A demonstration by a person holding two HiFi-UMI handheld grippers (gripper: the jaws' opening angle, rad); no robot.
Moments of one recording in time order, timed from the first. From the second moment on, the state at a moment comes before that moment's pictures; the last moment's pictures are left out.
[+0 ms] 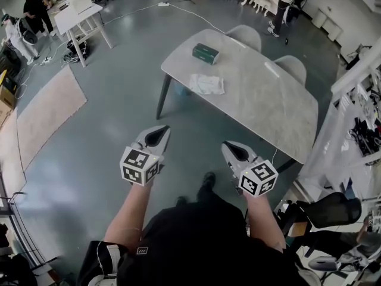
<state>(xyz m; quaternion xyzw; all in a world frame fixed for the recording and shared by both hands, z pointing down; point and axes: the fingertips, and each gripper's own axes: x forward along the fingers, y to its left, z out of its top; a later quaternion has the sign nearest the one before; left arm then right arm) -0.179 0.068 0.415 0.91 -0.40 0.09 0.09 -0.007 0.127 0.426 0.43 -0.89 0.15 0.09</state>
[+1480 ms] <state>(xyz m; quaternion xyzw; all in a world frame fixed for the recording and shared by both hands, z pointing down) -0.008 -0.231 0.472 0.88 -0.42 0.17 0.12 0.125 -0.197 0.502 0.33 -0.91 0.22 0.12</state>
